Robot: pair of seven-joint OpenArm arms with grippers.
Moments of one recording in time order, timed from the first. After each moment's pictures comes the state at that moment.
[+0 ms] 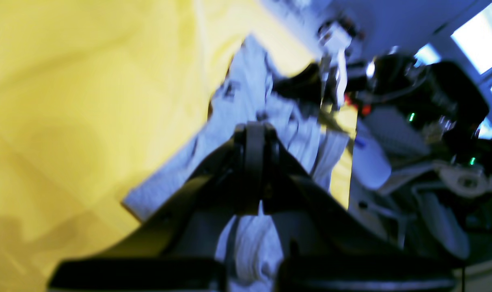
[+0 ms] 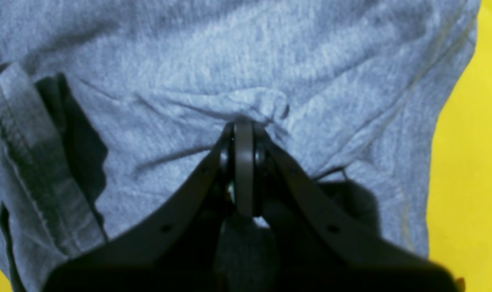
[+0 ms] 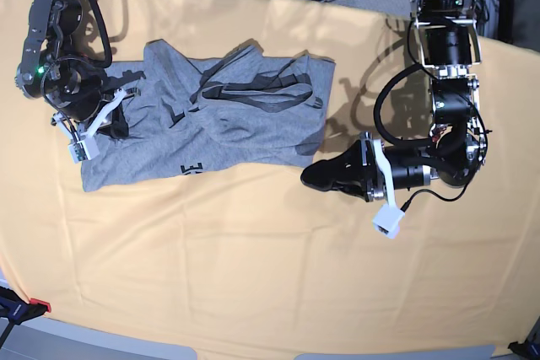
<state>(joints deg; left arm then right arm) -17.1 -15.2 -3.5 81.8 -84.3 -43.7 81.5 -7.8 17.3 16.3 93.0 24.3 34.0 -53.4</state>
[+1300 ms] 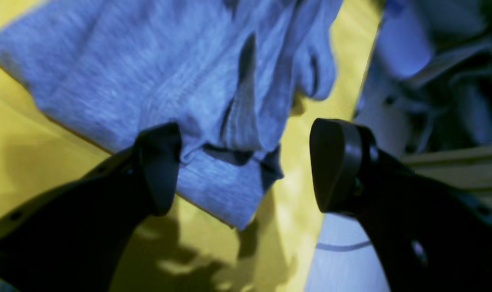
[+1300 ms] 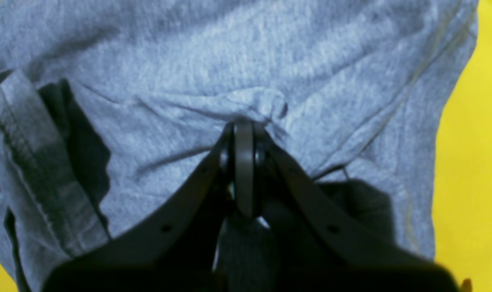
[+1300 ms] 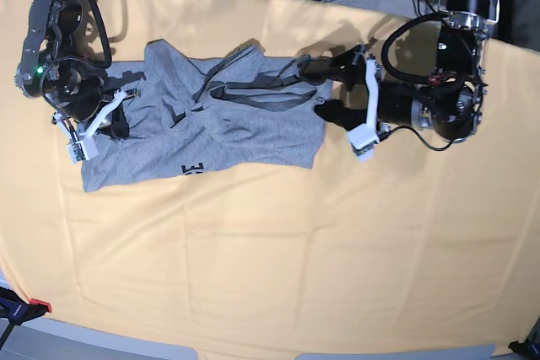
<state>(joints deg) -3.7 -25.2 7.5 96.5 -74.5 -43.9 81.1 -7.7 17.3 16.3 92.9 26.4 34.3 -53.7</state>
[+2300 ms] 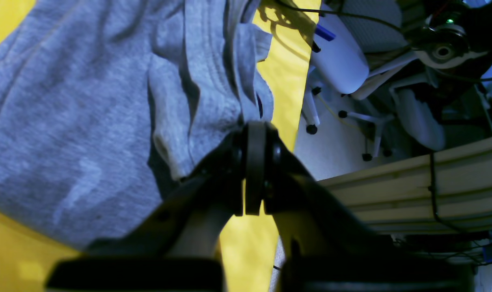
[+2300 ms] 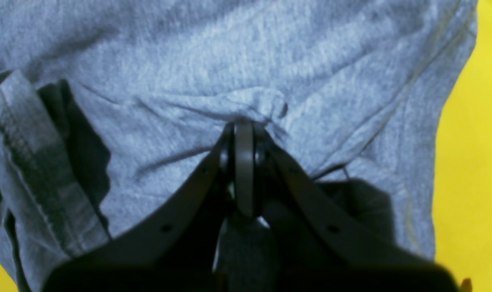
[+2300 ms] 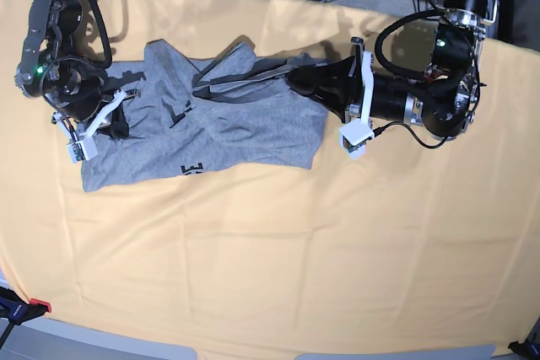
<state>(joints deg) -3.5 -25.4 9.9 98.1 -87.3 -43.9 81.3 -7.7 17.3 16.3 92.9 26.4 34.2 -53.9</state>
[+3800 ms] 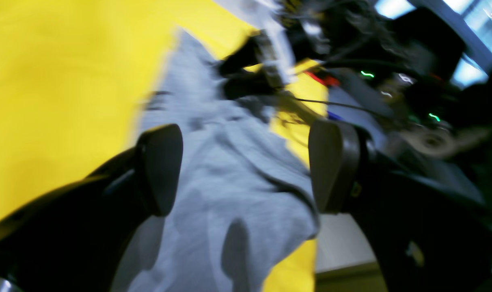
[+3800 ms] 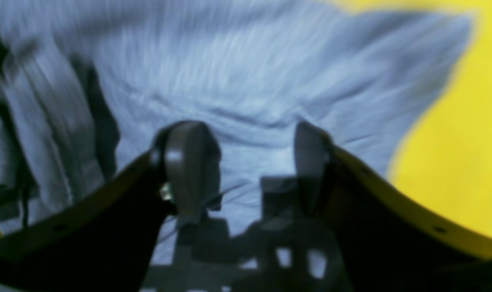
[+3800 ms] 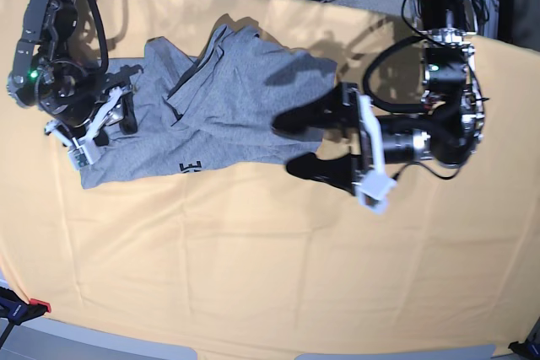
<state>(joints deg) -9.3 -15.4 -4.8 99.2 -87.3 -42.4 81.5 -6.2 17.4 20.3 101.4 25.5 35.1 -56.9</state>
